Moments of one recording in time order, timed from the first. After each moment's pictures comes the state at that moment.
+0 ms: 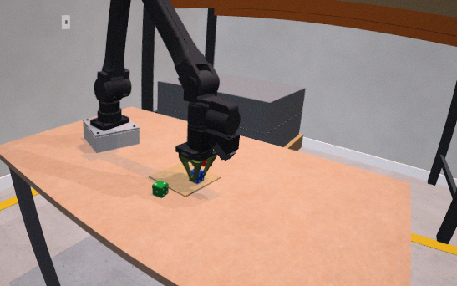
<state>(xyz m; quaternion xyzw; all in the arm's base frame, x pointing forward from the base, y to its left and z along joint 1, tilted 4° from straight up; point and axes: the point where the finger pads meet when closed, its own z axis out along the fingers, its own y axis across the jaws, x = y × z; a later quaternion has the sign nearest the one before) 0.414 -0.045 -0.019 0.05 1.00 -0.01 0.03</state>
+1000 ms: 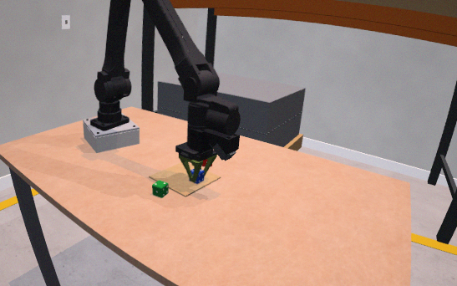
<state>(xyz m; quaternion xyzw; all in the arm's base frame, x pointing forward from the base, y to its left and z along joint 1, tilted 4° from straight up) 0.414 -0.045 -0.019 0.05 1.00 -0.01 0.03</state>
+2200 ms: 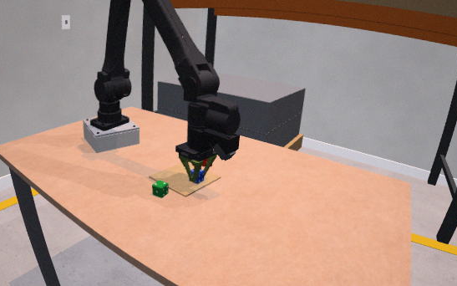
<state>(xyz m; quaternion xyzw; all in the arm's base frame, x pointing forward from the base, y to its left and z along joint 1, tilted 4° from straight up) 0.414 -0.045 -0.019 0.05 1.00 -0.01 0.03</state>
